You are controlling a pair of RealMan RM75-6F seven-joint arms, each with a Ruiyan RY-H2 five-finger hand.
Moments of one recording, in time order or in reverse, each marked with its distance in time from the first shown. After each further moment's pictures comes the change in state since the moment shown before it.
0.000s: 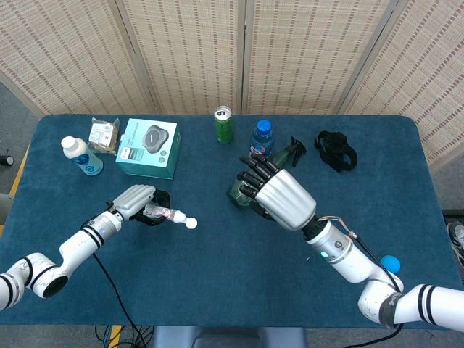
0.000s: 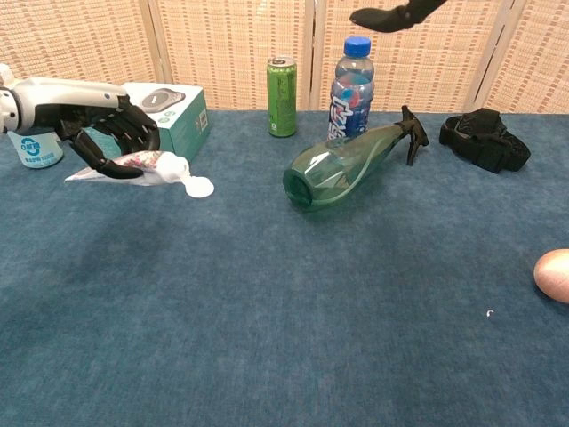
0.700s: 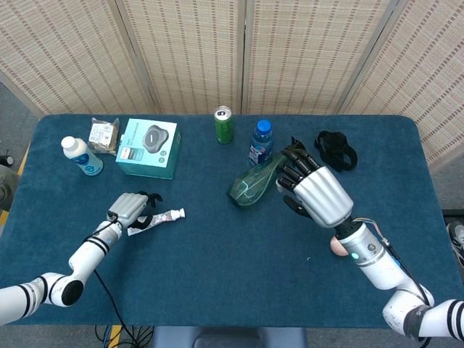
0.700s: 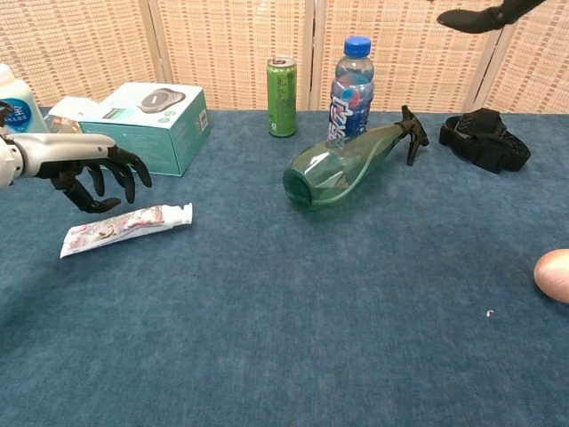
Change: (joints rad) left arm 0.054 -0.096 -0.007 -0.019 -0.389 0.011 0.570; right arm -0.124 0.097 -0.026 -0.011 0.029 0.061 0.033
